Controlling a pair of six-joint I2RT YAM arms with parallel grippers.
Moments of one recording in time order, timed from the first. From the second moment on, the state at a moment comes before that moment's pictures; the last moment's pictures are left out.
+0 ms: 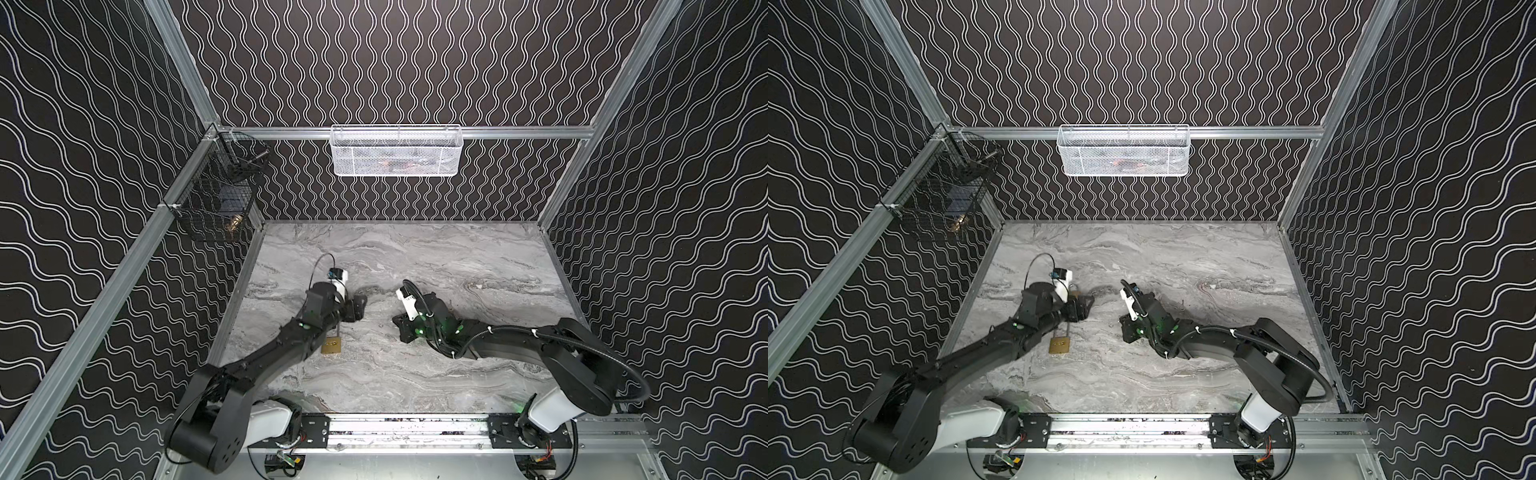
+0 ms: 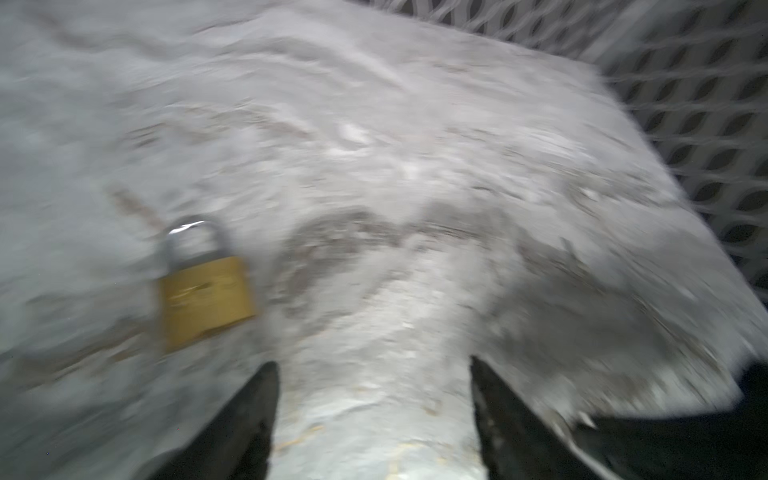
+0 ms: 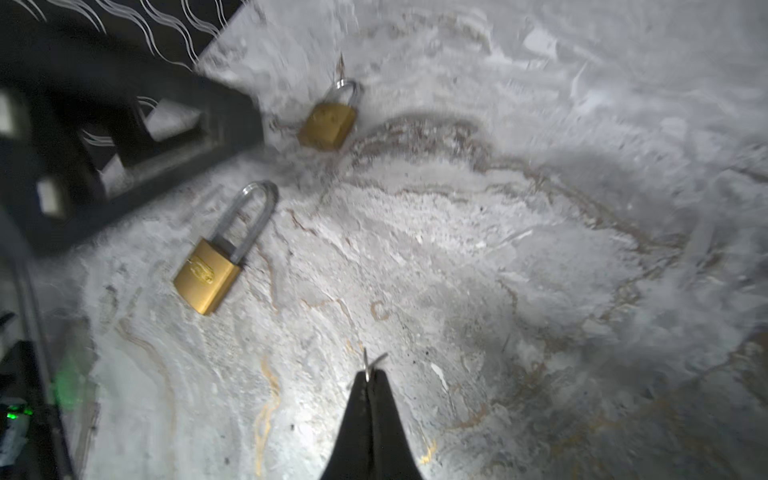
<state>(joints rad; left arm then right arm) -0.43 1.23 0.45 0.28 0.15 -0.30 0.88 1.59 0.77 0.21 -0.04 0.38</state>
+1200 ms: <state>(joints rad) -0.68 1.73 0.30 1.43 0.27 0.14 0.88 1.30 0.78 0.05 0.00 0.31</state>
